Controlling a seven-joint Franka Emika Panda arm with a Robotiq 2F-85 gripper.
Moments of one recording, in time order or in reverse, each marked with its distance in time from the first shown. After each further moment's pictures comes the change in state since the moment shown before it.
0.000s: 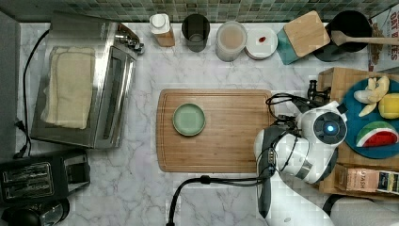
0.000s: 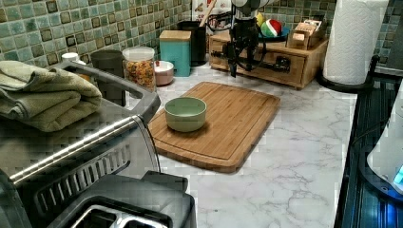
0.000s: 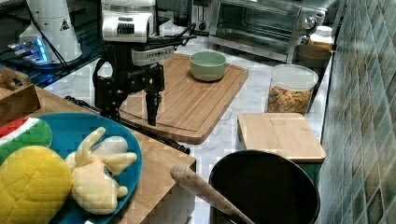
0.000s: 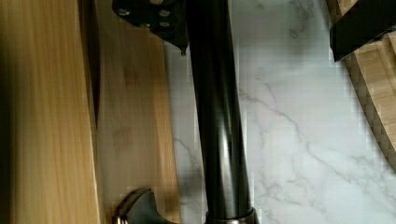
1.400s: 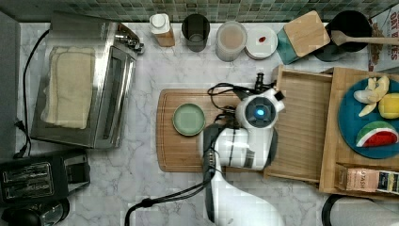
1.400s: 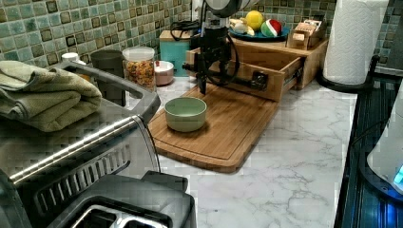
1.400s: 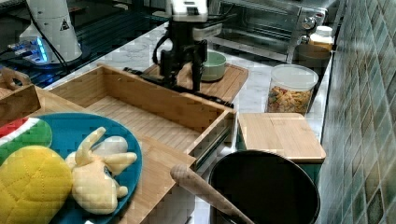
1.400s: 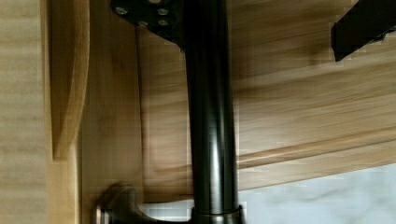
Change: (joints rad) arm 0.177 -0.060 0.154 -0.064 0.037 -0.065 0.228
